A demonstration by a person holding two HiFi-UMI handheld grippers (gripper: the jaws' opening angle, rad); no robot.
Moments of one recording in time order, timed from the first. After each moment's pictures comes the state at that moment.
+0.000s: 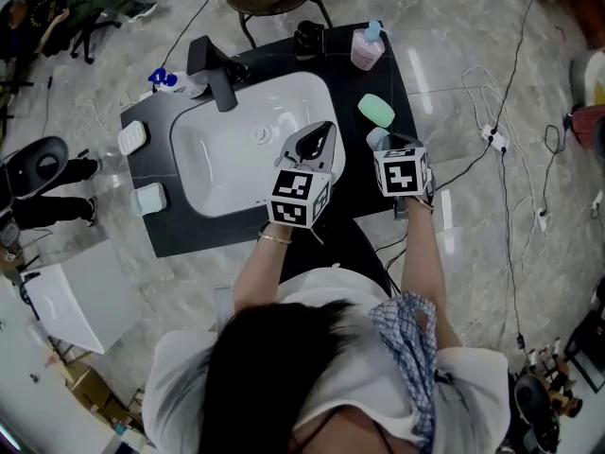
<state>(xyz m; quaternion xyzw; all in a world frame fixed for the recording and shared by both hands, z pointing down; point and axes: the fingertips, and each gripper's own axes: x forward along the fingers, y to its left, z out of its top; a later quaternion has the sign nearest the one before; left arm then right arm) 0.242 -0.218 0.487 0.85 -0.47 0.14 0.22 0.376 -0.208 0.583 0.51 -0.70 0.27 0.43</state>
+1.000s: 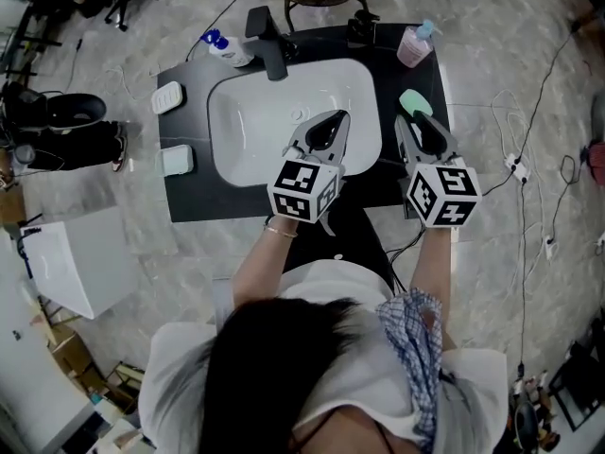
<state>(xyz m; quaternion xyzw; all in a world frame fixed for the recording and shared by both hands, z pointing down) 0.180 -0.188 0.442 0.83 -0.51 0.09 0.20 0.291 -0.204 0.436 0.47 -0.84 0.22 0.15</state>
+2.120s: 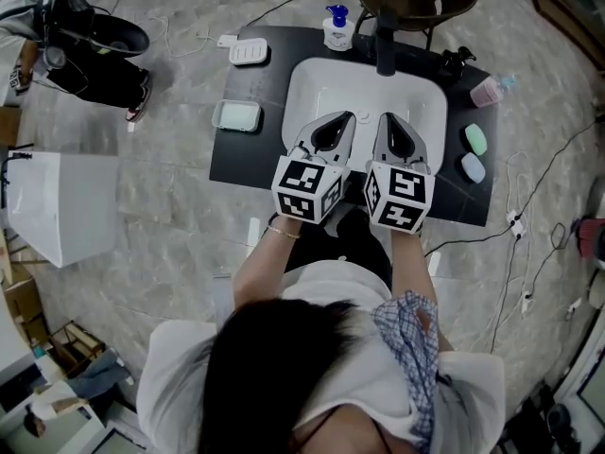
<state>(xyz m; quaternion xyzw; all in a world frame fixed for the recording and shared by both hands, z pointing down) -0.002 -0.101 0.406 0.77 -0.60 0.02 0.19 0.058 -0.129 0.403 0.46 -0.86 0.13 0.16</state>
